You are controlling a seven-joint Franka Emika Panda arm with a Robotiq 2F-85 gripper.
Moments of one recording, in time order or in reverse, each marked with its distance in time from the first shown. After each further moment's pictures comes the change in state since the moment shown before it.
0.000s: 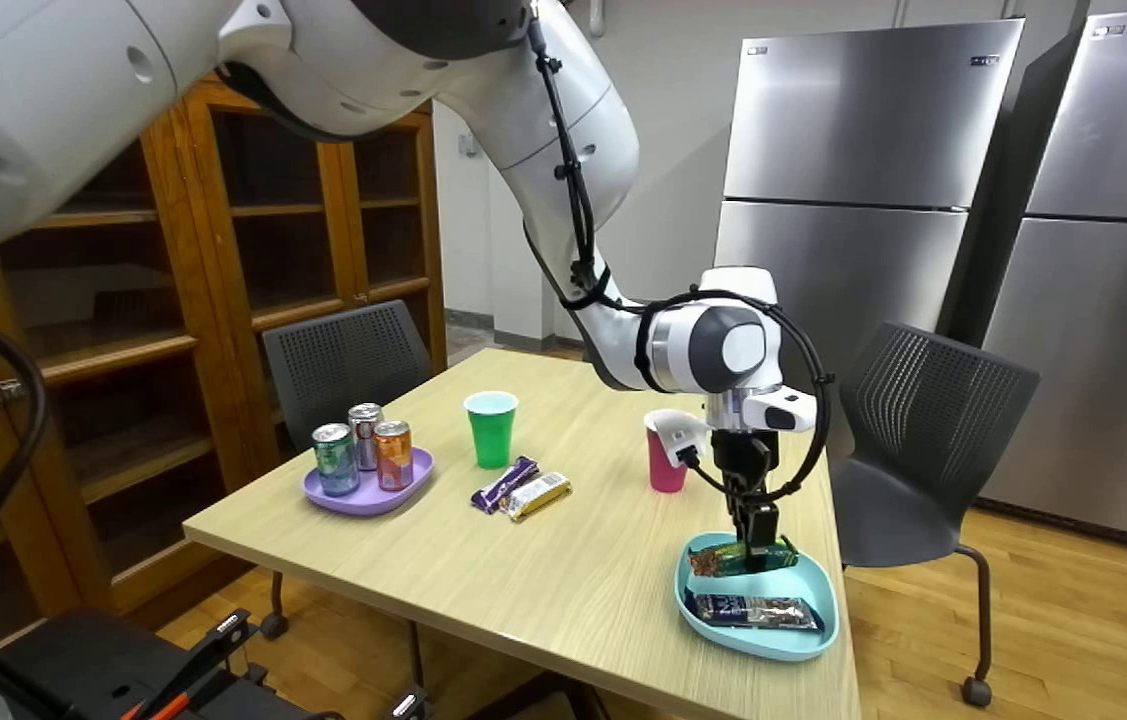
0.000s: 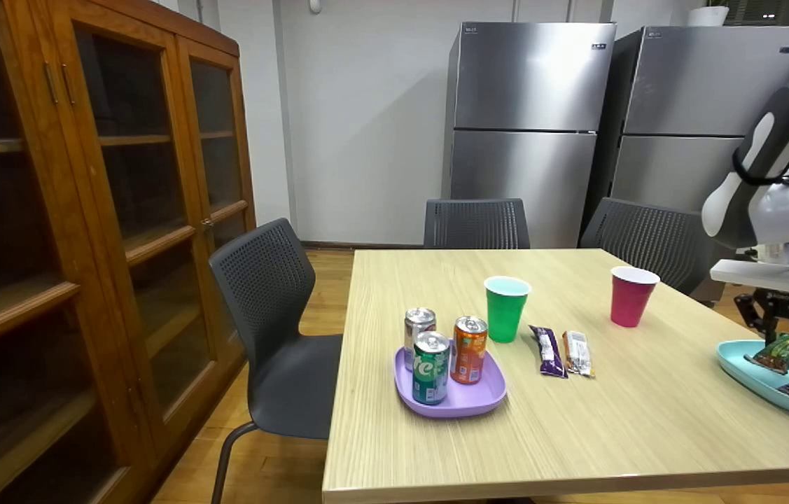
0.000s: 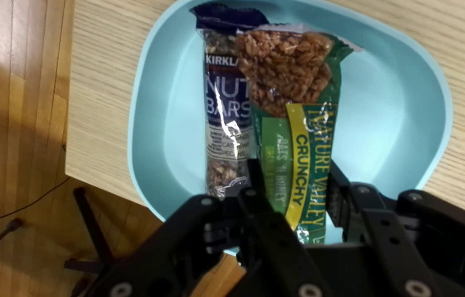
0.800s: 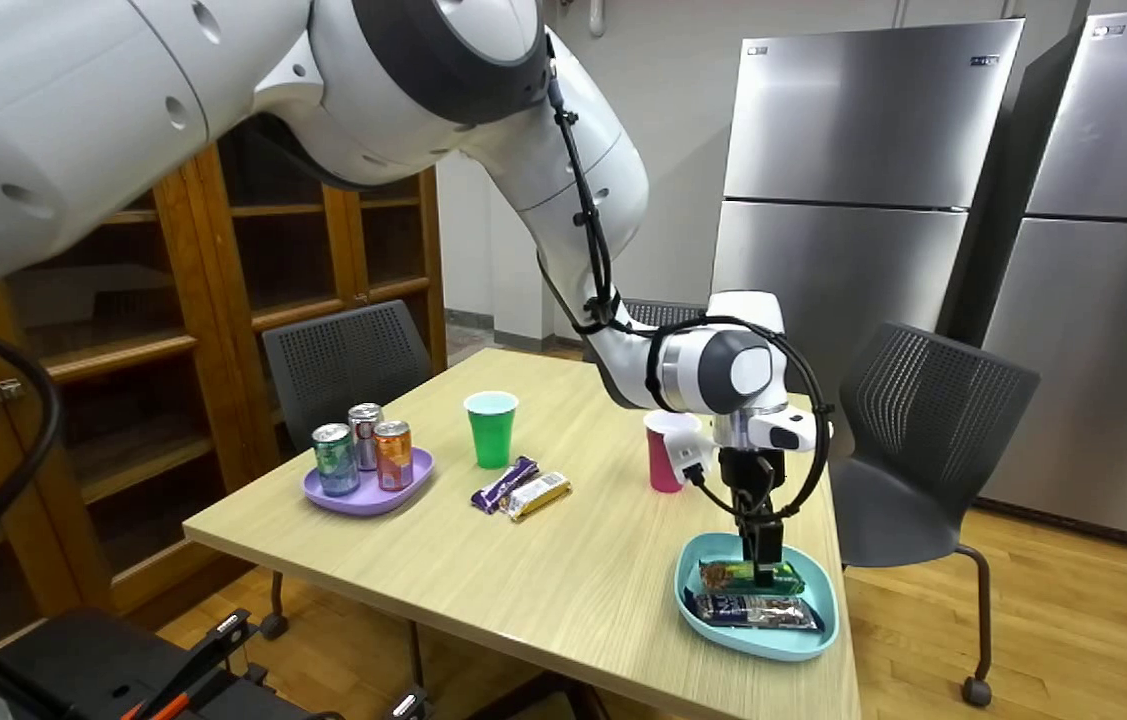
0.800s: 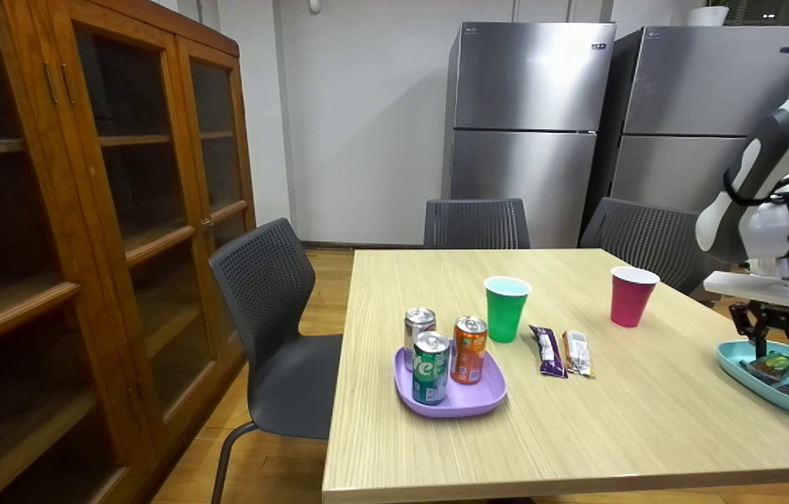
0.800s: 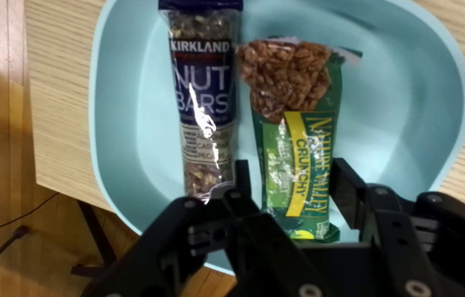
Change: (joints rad) arm -0.022 0.104 0.004 0.115 0.021 -0.020 0.034
